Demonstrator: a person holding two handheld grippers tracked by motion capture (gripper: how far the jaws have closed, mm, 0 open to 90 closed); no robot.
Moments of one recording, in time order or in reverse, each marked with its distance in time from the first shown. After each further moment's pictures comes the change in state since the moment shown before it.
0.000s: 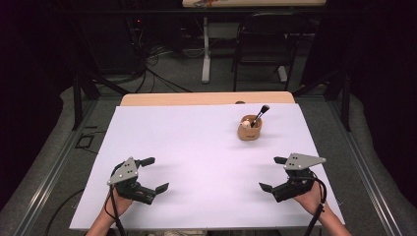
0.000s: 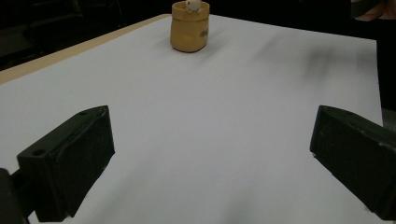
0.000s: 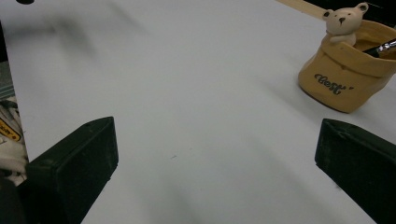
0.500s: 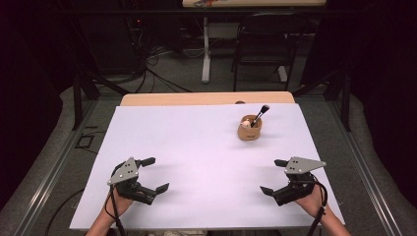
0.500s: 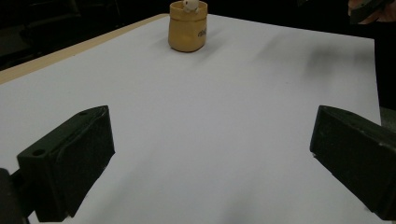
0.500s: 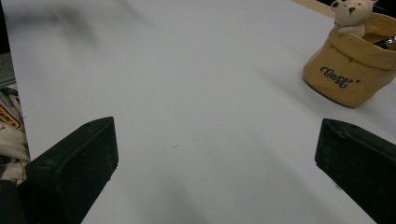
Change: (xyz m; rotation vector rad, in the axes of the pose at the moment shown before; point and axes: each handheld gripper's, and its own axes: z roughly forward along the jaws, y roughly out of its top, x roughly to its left) left arm 0.000 0.000 0.001 0.004 -0.006 0.006; right arm 0.001 -0.009 0.000 0.002 0.010 -0.022
